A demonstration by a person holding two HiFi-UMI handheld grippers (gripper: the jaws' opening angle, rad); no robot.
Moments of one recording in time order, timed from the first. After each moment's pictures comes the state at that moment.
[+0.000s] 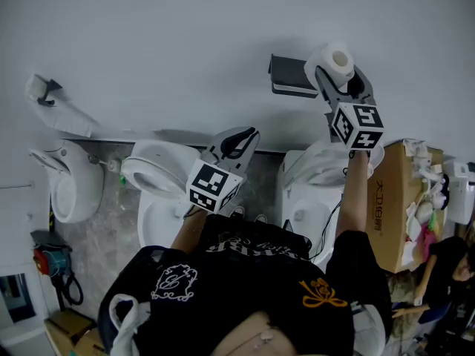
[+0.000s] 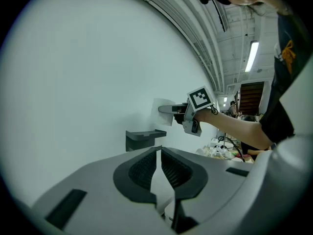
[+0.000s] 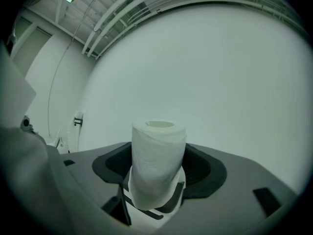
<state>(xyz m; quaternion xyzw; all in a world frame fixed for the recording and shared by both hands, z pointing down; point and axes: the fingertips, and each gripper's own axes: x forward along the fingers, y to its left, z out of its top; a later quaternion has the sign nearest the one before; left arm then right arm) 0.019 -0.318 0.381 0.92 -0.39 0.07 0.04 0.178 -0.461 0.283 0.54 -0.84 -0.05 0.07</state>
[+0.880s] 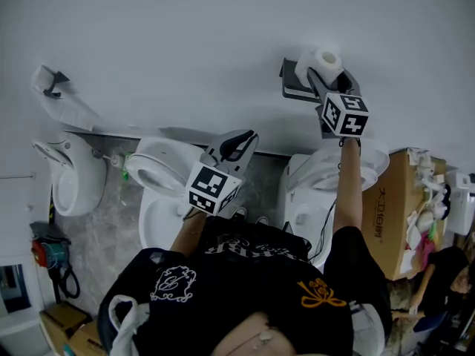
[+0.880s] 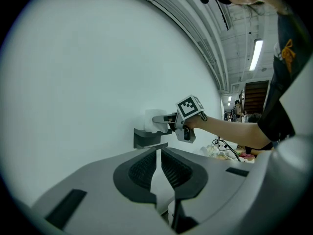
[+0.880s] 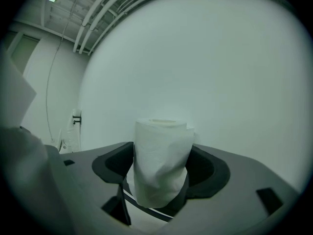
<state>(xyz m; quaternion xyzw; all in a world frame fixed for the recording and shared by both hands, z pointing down) -0.008 -0.317 0.387 0.91 -0.42 0.08 0.05 0.146 -0.508 0.336 0.54 -0.84 0.01 0.09</state>
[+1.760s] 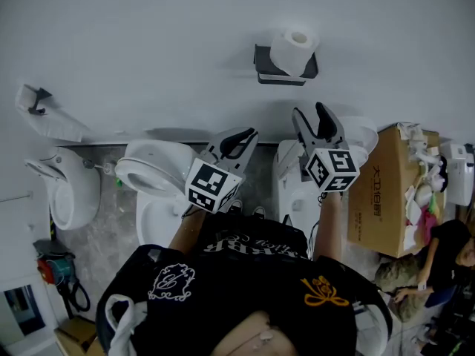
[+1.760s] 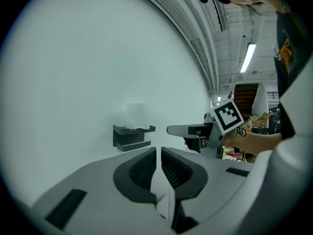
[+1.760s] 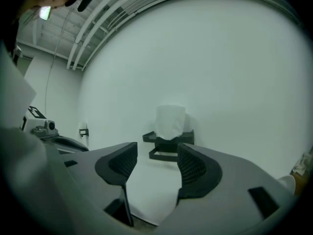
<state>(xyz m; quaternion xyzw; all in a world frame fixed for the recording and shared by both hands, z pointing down) 0.050 -0.299 0.395 0.93 -0.36 0.09 0.05 0.172 -0.357 0.379 0.55 -0.83 0.08 0.02</state>
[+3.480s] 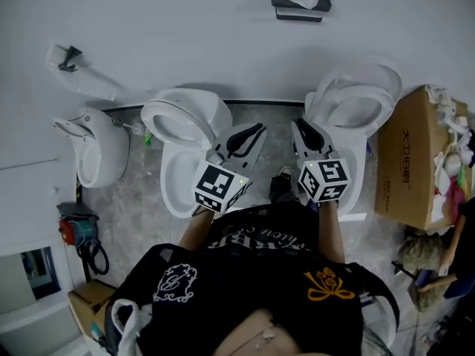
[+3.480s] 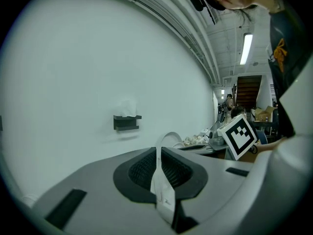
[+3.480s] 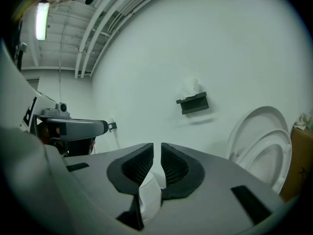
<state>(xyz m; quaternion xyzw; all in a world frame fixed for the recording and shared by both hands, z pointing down) 0.039 -0.102 0.418 0.91 -0.39 0.12 0.05 0.115 -0.133 0.473 0.48 -0.86 0.18 0.03</state>
